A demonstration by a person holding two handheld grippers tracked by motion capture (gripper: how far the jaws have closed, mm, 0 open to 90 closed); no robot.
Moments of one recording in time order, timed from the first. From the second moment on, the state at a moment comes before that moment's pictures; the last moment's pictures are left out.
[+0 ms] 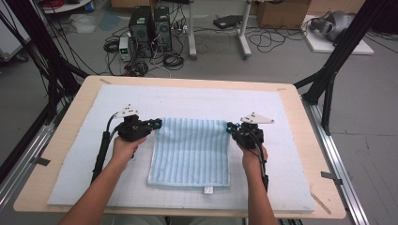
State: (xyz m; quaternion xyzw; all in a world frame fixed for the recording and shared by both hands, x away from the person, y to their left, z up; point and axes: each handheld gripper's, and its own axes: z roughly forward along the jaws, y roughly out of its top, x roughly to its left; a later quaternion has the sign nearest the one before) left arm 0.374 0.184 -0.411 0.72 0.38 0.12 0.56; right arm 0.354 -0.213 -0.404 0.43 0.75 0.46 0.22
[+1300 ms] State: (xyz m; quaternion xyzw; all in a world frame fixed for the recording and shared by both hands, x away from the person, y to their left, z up) left arm 0.270 0.201 -0.432 0.76 0.31 0.08 0.56; right arm 0.249 -0.217 -0.421 0.36 0.78 0.47 0.22
